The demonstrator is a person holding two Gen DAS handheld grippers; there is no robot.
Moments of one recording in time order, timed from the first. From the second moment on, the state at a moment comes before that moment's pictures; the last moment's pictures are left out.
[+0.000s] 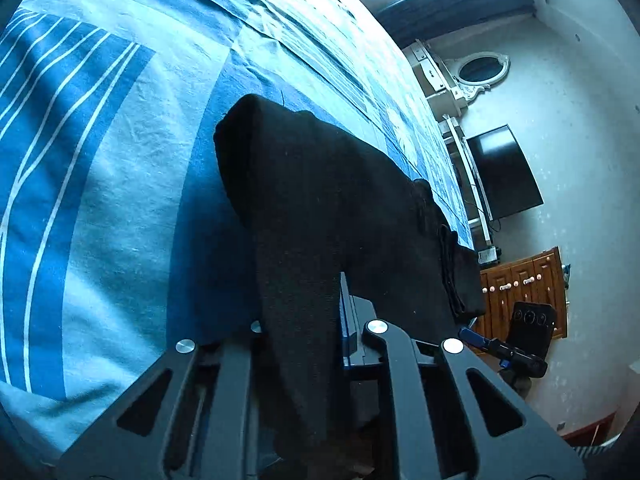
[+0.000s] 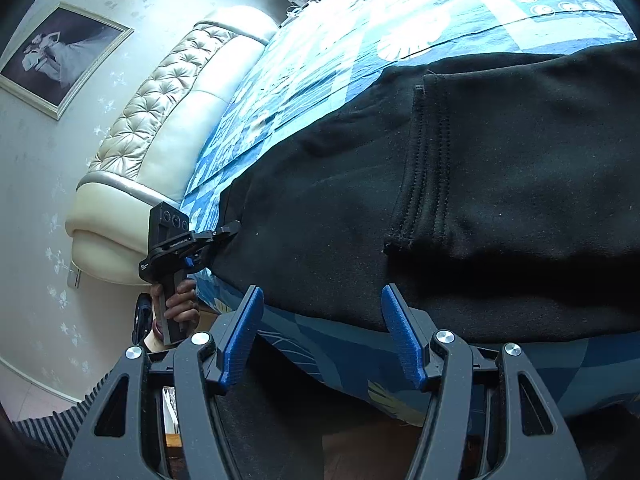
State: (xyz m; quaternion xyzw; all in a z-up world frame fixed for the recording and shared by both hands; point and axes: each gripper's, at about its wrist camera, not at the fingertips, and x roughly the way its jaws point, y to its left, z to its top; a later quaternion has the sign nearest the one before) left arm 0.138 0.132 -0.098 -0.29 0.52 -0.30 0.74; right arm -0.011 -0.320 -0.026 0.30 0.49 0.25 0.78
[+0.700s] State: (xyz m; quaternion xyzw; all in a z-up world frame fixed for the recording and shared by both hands) left arm 0.092 0.001 0.079 -0.11 0.48 -0.25 0.84; right arm -0.041 -0.388 0.001 0.27 0.43 0.07 0.86
